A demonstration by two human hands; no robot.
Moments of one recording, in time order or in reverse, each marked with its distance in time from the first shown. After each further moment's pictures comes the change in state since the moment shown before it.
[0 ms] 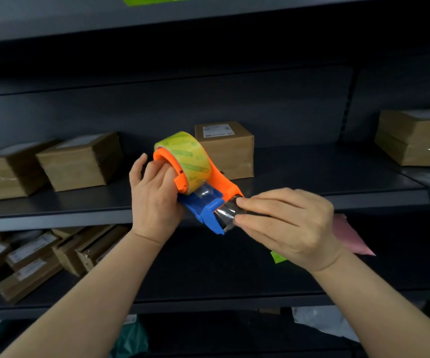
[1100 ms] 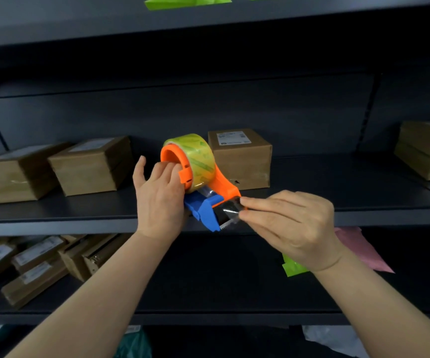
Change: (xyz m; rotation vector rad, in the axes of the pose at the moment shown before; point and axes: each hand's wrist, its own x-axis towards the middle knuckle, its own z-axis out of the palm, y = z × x) left_hand 0.009 -0.020 0.002 0.184 -0.249 -0.162; right_hand 0.011 0.014 0.035 0.024 -0.035 0.007
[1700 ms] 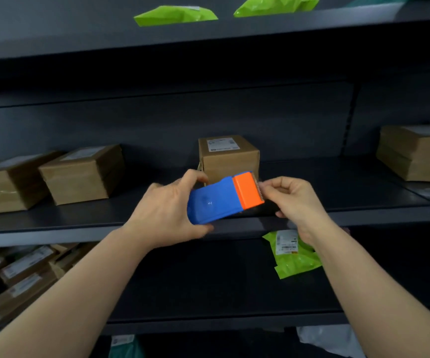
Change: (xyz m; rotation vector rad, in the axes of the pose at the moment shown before) left_hand 0.016 0.011 -0.037 -0.327 -0.554 0.149; right_hand 0.010 0.027 -0.001 0.615 -0.139 1.521
